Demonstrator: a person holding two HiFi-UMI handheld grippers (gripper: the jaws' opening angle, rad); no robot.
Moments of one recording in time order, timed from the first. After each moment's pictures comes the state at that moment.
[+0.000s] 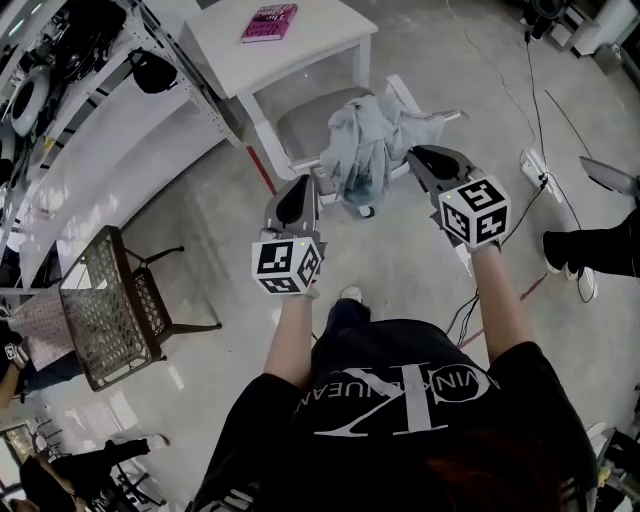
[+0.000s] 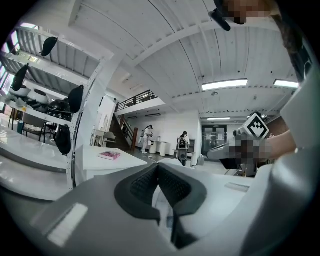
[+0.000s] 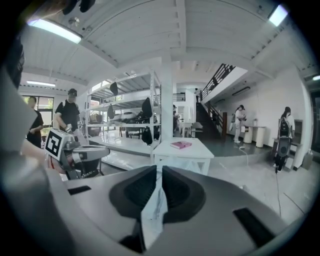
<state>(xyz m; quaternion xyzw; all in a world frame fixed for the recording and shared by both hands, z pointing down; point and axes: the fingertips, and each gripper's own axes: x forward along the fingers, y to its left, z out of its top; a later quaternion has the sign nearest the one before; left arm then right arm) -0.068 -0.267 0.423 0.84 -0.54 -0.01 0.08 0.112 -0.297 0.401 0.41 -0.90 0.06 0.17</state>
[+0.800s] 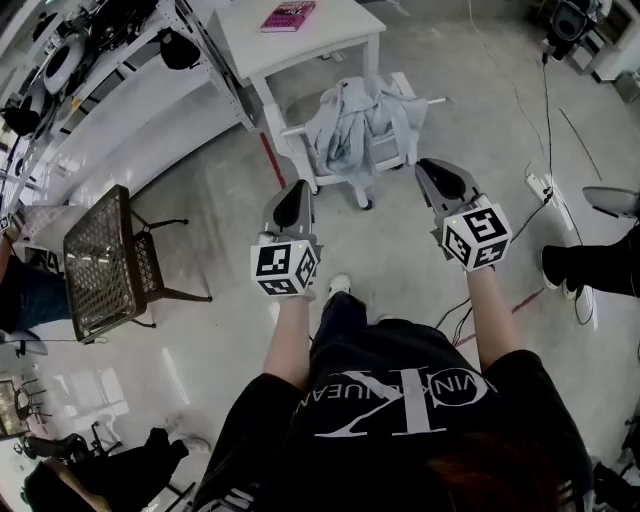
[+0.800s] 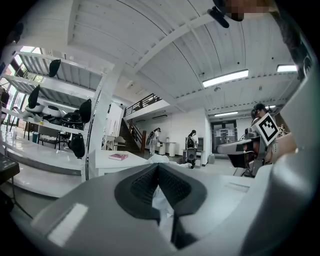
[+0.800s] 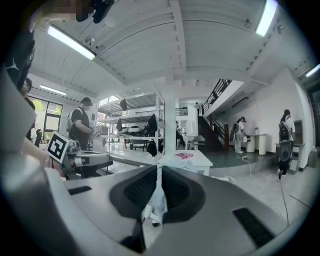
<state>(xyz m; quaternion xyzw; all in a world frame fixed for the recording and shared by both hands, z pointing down) -0.023 -0.163 0.420 0.80 -0.59 0.00 0.05 0.179 -0.195 0.388 0.39 -0.92 0.02 0.08</state>
